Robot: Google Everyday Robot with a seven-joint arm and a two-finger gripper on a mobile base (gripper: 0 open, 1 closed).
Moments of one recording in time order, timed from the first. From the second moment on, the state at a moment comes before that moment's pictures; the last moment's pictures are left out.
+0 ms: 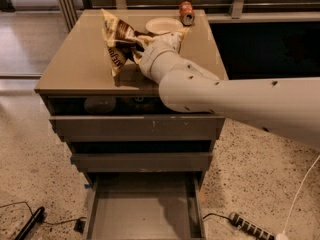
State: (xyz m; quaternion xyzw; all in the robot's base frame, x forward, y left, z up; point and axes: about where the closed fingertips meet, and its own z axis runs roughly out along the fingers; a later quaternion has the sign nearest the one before) arm 0.699 0.049 0.917 -0.47 0.57 -0.14 0.66
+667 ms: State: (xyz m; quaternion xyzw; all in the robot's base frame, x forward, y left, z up) arm 0.682 0.081 0.893 -0.54 0.54 -0.13 0.64
